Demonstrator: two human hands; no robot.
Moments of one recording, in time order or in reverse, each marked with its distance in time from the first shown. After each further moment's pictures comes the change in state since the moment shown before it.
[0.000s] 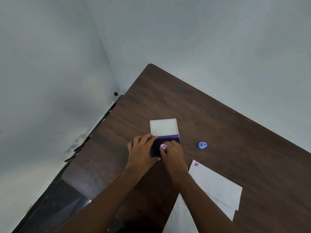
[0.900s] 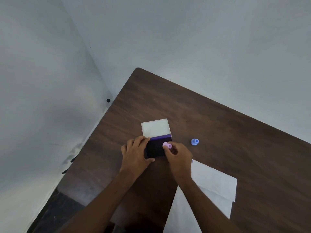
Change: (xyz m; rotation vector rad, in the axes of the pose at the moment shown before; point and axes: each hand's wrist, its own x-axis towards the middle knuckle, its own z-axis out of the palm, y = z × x) left_hand 0.000 0.001 -0.006 0.052 -0.052 0.049; right_hand -0.032 0.034 -0.017 0.203 0.487 -0.240
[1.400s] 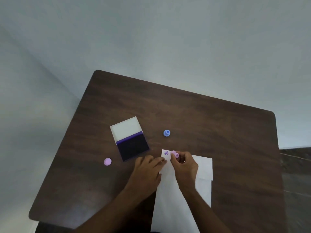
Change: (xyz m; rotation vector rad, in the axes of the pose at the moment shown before) left_hand -0.045 0.103 0.023 0.074 -0.299 0.476; right_hand -0.028 0.076 -0.062 0.163 0.258 0.370
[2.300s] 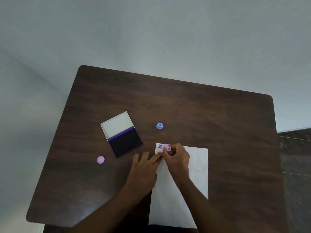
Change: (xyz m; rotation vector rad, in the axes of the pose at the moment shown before) left_hand 0.014 0.007 0.031 0.232 -0.043 -0.021; right_hand 0.016 0.016 0.009 -0.056 -0.103 -0.029
